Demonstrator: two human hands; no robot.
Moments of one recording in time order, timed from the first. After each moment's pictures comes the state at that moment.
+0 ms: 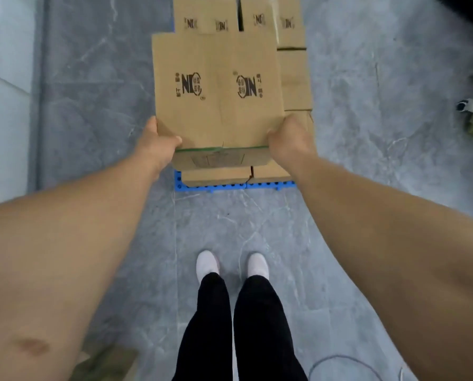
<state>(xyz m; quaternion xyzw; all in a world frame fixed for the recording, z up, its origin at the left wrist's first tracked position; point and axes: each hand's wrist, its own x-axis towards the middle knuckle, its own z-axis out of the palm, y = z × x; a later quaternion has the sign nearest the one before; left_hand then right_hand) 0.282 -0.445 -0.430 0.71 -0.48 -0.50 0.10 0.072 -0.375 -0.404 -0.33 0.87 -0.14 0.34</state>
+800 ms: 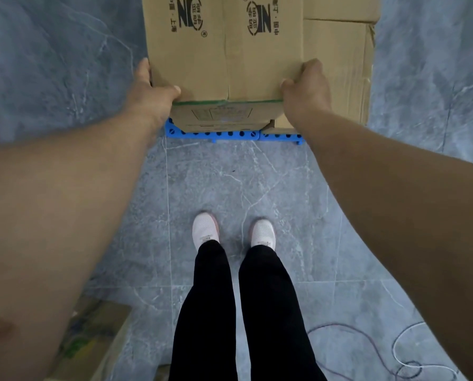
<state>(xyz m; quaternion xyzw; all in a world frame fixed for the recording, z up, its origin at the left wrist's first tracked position) 0.291 -0.452 -0.604 0.72 -0.42 -0.53 0.12 0.072 -0.392 -0.574 -0.31 0.85 -0.17 0.38</state>
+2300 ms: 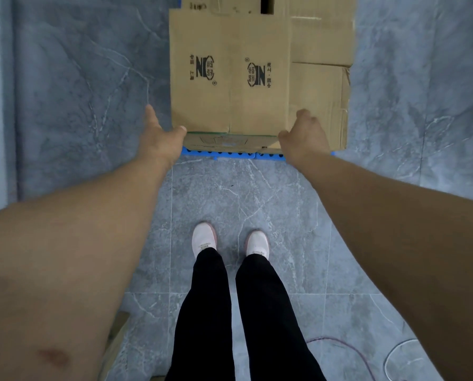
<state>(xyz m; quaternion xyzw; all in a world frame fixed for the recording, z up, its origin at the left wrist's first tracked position) 0.287 -0.404 -0.526 0.77 -0.42 -0.47 0.08 0.070 -0.355 -0.518 -0.39 0.85 -0.04 0.33</state>
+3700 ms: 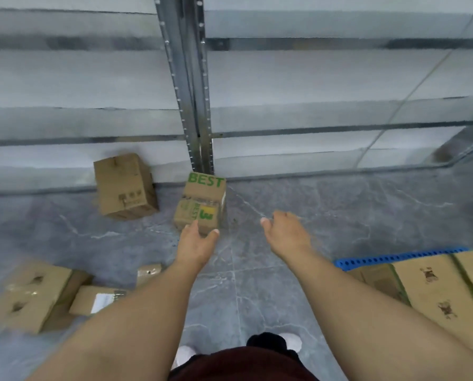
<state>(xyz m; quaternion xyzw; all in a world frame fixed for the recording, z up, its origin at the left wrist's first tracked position) 0.479 0.189 -0.252 0.88 0.02 -0.25 0.40 0.420 0.013 -0.215 -0.91 0.31 0.15 0.23</state>
